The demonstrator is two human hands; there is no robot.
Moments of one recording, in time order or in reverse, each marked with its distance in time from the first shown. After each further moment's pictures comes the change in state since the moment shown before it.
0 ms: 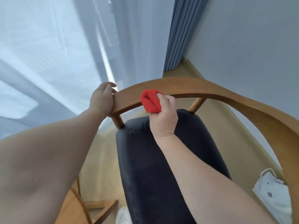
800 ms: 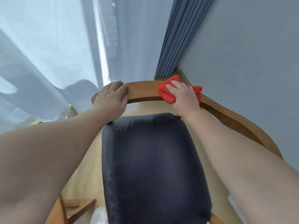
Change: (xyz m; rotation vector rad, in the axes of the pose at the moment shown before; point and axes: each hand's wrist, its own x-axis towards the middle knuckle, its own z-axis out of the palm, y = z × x) left_hand -0.044 0.014 0.027 0.705 -0.050 0.532; right_hand 0.108 0.058 -0.086 -0.700 -0.608 -0.370
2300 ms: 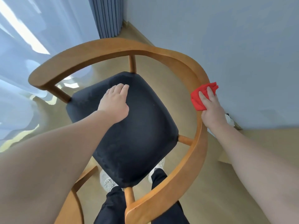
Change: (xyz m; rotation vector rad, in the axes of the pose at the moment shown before) left_hand -0.104 0.167 0.028 0.073 -0.423 0.260; right_hand -0.344 0.102 -0.044 0.168 -0.071 0.744
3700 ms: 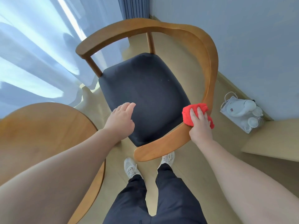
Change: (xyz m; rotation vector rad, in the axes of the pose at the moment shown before) left_hand -0.238 0.058 0.018 -0.009 -0.085 -0.163; right_hand -0.207 -0.009 0.063 0.002 -0.242 0.022
